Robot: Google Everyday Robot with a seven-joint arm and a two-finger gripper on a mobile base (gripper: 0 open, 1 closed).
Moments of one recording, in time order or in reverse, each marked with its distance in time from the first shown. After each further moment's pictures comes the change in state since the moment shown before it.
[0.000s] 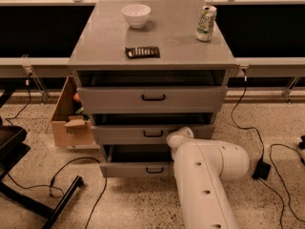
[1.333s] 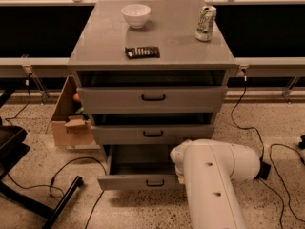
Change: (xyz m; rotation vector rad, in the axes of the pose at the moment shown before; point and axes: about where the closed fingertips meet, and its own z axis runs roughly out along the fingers) arm 0.028 0.077 0.020 -0.072 0.038 0.026
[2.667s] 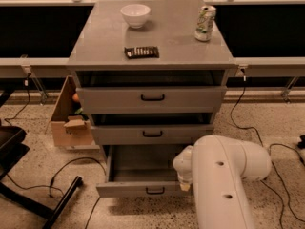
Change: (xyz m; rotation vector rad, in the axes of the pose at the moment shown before) arm 0.021 0.036 -0.010 0.020 0.007 0.055
